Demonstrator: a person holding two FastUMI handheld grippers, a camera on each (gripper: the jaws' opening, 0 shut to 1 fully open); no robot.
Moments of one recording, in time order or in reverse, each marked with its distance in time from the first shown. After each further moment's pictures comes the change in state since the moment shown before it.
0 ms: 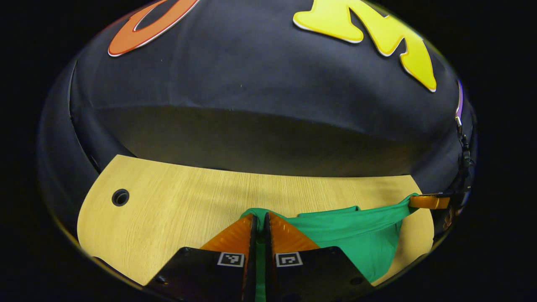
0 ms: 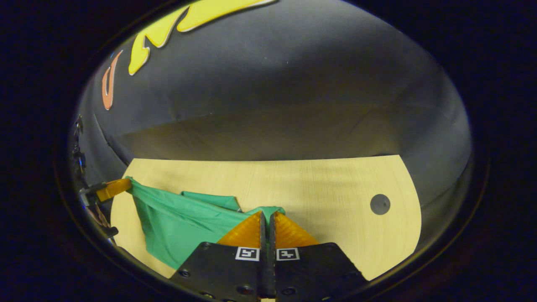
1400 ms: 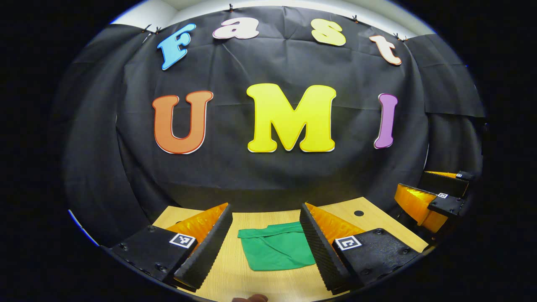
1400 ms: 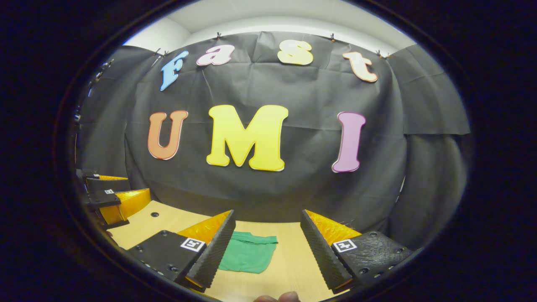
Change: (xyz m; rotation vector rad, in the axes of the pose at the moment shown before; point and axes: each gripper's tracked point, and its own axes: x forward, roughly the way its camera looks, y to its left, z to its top) left arm -0.378 -0.105 0.036 0.201 -0.520 -0.036; right arm -0.432 0.102 -0.055 -0.076 -0.732 -0.203
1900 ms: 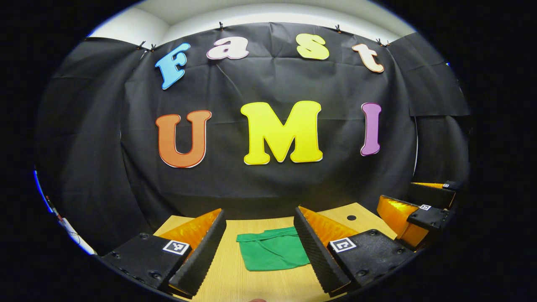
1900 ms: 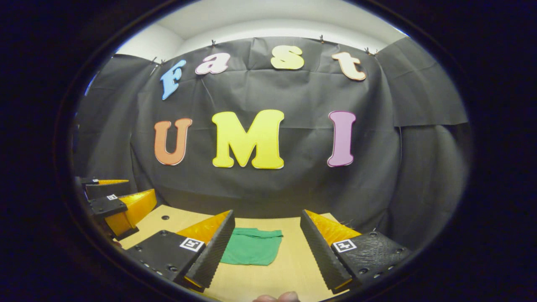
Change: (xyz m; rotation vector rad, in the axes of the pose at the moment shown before) left arm -0.042 -0.013 0.008 0.000 -0.050 0.087; right arm -0.039 0.001 -0.012 0.067 0.002 0.059
